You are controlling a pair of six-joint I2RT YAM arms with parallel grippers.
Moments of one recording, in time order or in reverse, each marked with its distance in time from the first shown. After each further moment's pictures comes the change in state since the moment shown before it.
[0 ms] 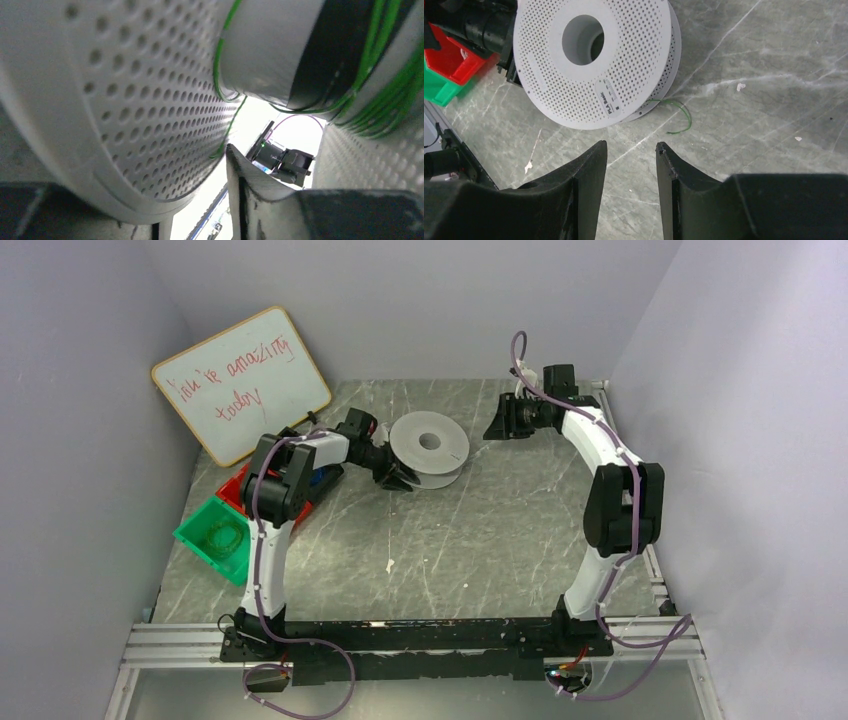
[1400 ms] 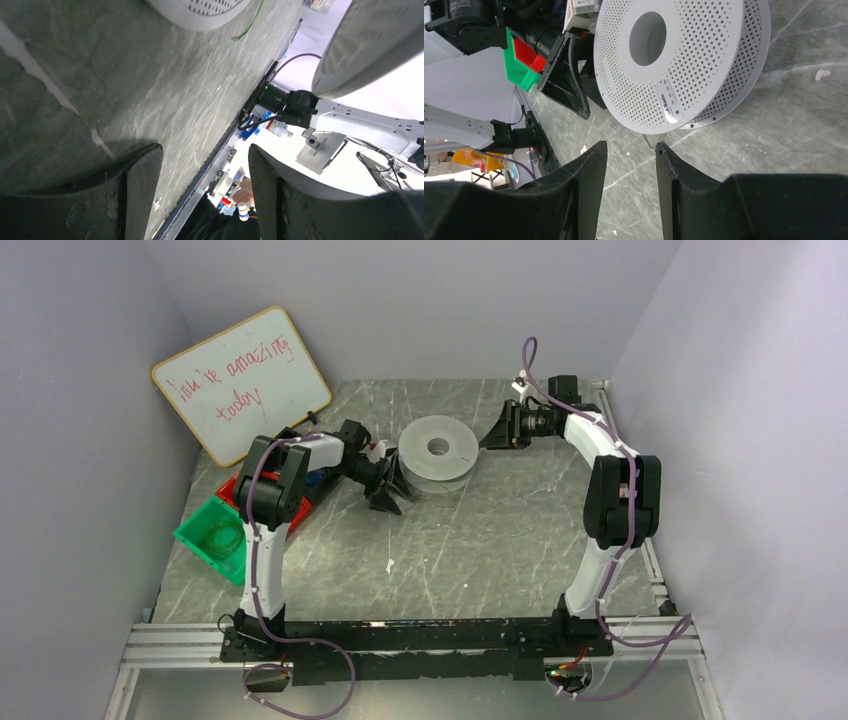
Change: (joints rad) left arm 0.016 -0.042 -0.078 -0.255 0.151 0.244; right arm -0.047 0.056 -0.056 0.027 -0.275 0.098
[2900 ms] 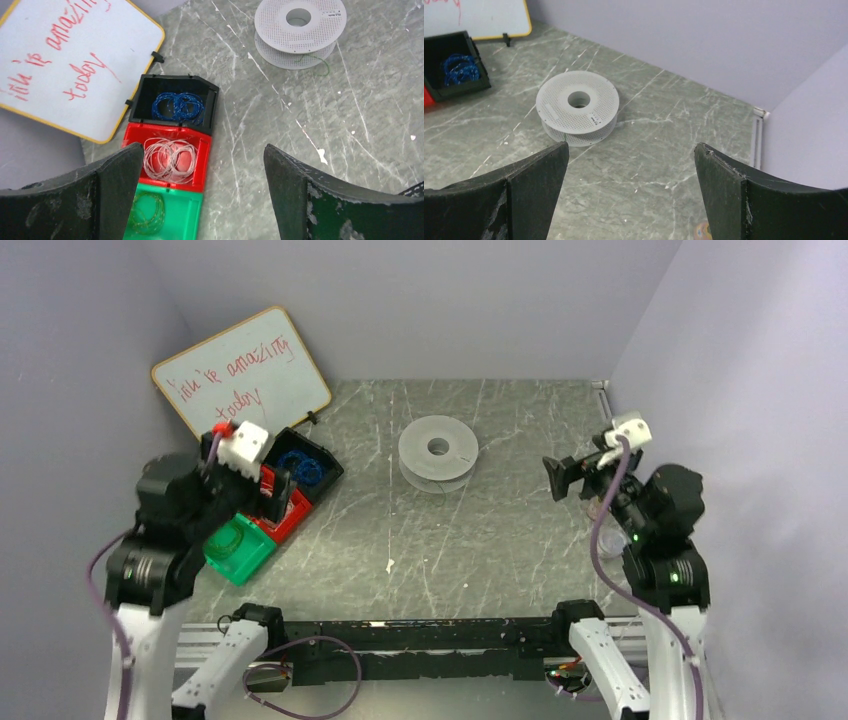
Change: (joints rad) left arm 0.171 -1.417 -0.073 -0.397 -0.808 0.708; right arm 0.043 -1.234 -0.314 -0.055 0.654 -0.273
